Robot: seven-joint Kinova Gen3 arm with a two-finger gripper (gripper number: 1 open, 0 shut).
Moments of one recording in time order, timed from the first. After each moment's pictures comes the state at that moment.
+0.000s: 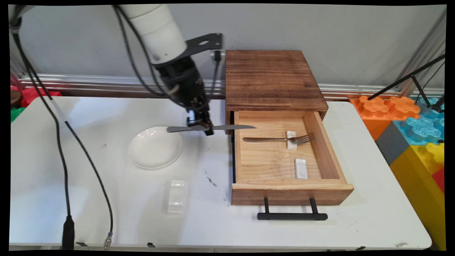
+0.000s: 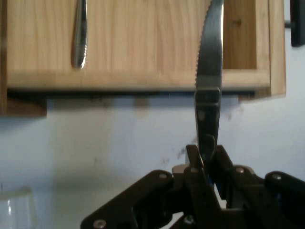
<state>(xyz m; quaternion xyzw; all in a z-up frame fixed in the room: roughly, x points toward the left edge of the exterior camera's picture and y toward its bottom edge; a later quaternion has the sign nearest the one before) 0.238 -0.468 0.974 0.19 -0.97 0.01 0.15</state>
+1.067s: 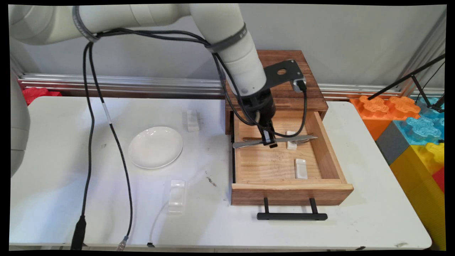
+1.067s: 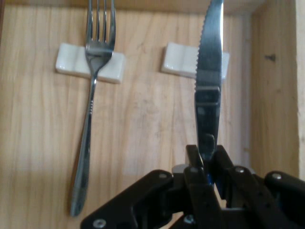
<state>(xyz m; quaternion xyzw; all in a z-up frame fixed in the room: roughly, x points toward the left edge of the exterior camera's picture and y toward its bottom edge) 0.097 -0.513 0.908 0.21 -0.96 0.04 0.19</state>
